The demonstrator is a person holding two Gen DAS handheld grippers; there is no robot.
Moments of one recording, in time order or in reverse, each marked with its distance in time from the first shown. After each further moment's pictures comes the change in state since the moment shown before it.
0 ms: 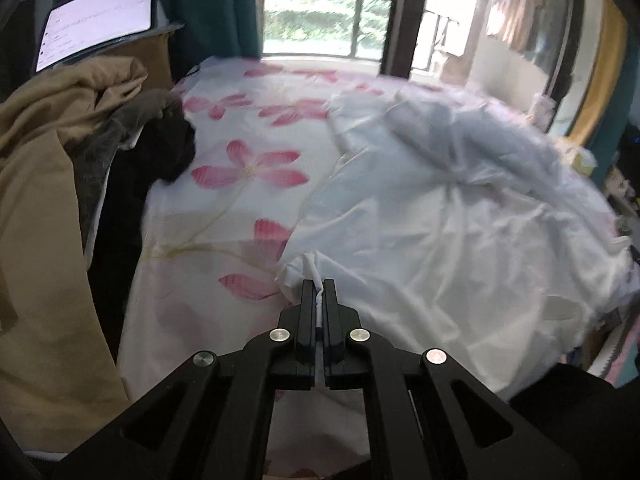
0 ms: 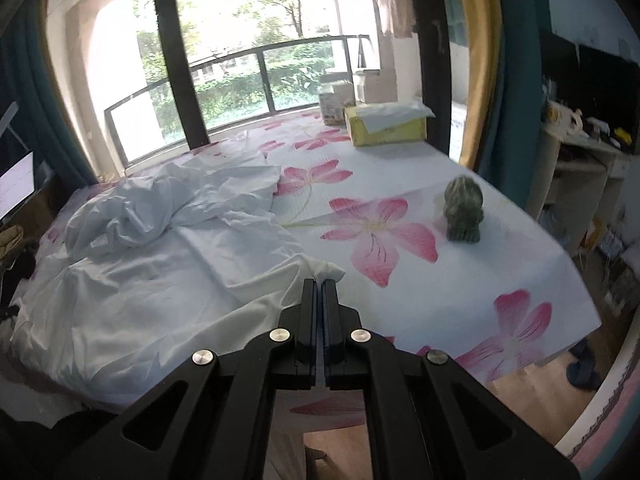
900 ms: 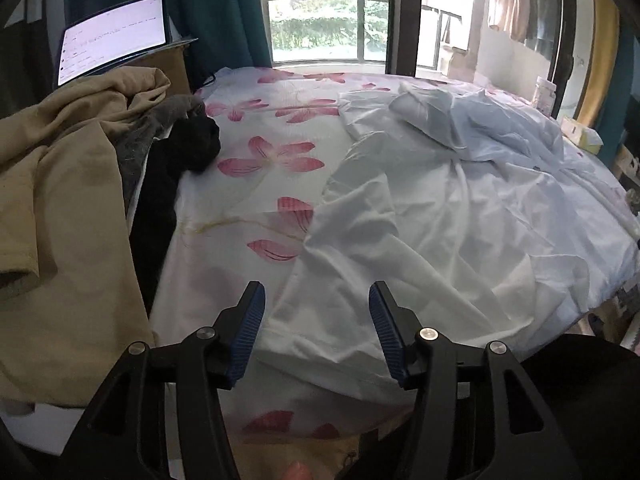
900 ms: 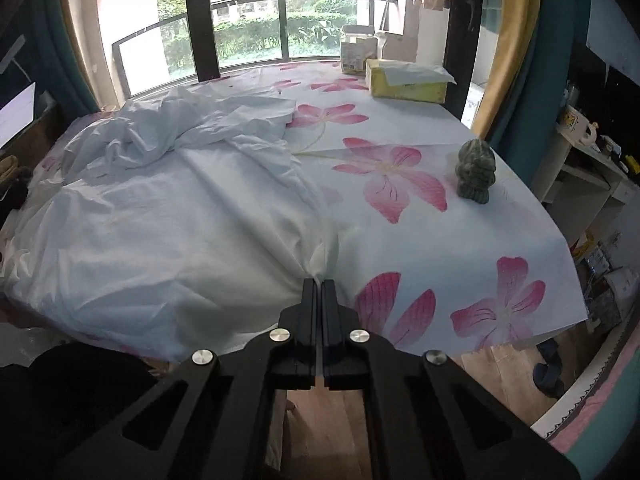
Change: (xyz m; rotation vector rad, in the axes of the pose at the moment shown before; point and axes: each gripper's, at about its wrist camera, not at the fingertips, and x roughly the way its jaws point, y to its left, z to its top) left arm -0.024 -0.001 -0.026 0.059 -0.028 0.072; right arm -0.004 0.014 -0.018 -0.157 0.176 -0.027
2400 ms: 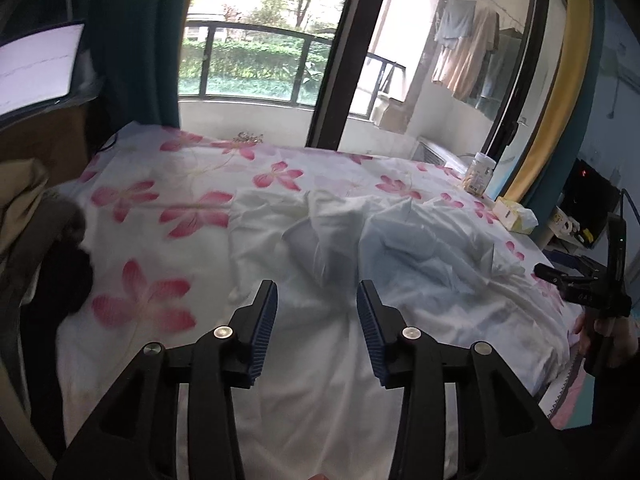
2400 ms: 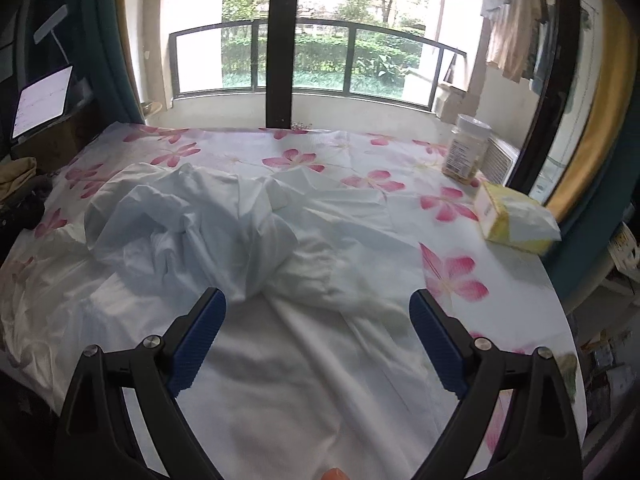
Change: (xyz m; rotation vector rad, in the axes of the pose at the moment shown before) left arm 0.018 -0.040 0.112 -0.065 -0.155 -0.314; right arm 0.040 0.111 0.133 -0.191 -0.092 0.072
